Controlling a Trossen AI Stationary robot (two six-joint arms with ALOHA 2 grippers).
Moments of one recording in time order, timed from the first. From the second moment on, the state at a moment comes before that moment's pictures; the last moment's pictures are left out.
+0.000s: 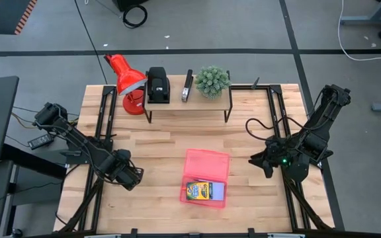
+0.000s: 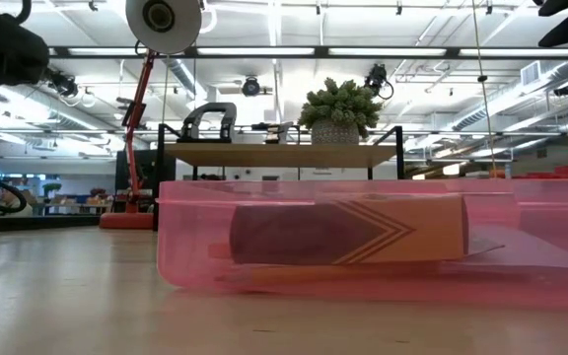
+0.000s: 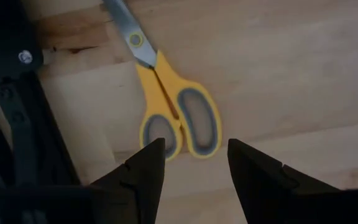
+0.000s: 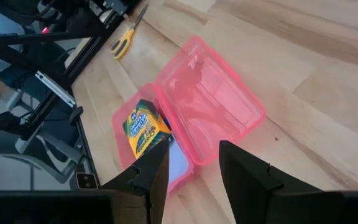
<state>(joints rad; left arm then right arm) -0.65 1.33 0.88 -1.07 -0.04 -2.01 0.92 0.88 0.76 -0.82 0.78 1.54</state>
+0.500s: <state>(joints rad) -0.65 1.45 0.88 -1.04 0.12 -1.98 0.92 0.88 0.76 -0.82 0.82 1.51</state>
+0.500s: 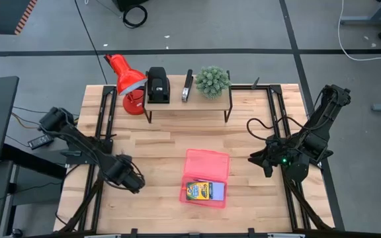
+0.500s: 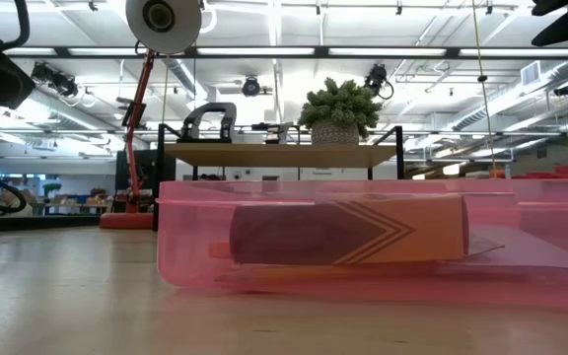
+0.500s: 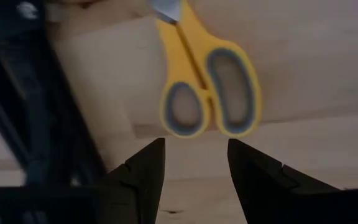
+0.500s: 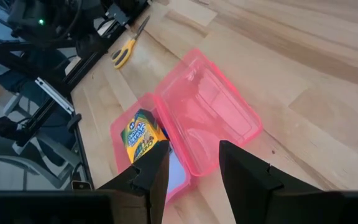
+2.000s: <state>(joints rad) -0.61 1.62 0.84 -0.91 0.14 -1.94 0.92 0.88 0.76 -0.82 0.82 1.54</state>
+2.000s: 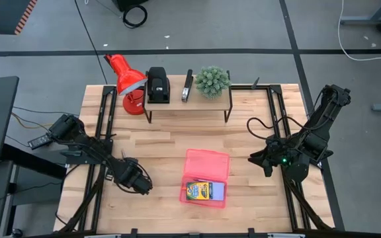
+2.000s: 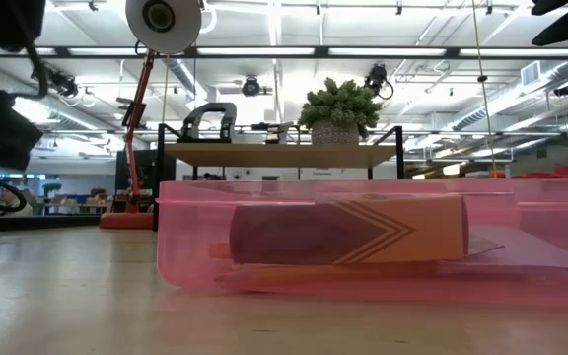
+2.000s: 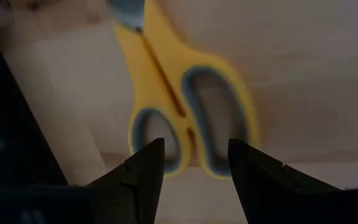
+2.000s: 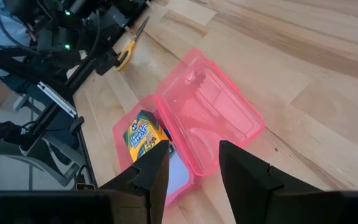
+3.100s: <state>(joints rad) -0.59 1.62 0.80 -0.79 0.18 -1.85 0.92 0.88 0.76 -0.82 0.82 1.54</state>
